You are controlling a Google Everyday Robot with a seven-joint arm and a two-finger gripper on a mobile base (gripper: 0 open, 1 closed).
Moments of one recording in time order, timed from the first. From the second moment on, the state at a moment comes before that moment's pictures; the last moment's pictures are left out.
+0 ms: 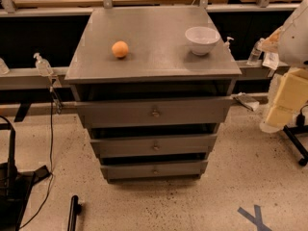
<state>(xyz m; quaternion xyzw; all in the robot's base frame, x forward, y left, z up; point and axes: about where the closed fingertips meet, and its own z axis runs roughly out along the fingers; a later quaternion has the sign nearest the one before) 0.438 -0.216 0.980 -0.60 0.78 -0.04 0.17</state>
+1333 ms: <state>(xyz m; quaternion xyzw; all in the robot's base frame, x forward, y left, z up) 0.459 -0.161 0.906 -0.56 0.79 0.03 0.25</state>
